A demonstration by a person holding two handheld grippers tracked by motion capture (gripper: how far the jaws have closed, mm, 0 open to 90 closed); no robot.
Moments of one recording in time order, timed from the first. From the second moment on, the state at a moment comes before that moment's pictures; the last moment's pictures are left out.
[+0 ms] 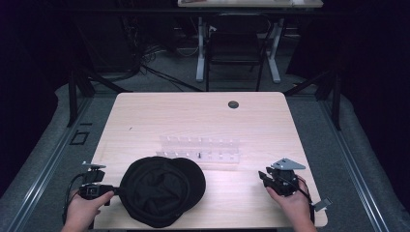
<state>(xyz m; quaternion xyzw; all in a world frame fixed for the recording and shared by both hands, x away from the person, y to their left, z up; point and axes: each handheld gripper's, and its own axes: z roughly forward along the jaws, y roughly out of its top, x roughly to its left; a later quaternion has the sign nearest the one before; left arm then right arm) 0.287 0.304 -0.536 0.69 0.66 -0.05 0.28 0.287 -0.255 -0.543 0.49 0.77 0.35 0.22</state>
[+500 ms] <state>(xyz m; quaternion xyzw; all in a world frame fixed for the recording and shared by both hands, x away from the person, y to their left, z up) 0.291 0.310 -0.533 0.68 0.67 -0.09 0.29 0.287 -0.255 -0.543 0.49 0.77 0.35 0.22</state>
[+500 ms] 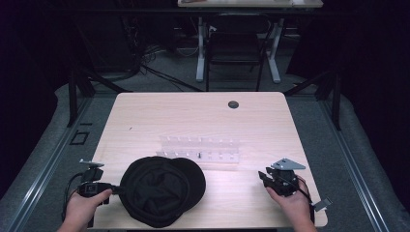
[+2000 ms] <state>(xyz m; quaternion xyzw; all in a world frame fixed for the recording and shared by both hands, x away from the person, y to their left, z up) 0.292 0.323 -0.476 0.60 0.65 -0.20 0.42 0.289 -0.258 -0.546 0.50 0.77 0.35 0.20</state>
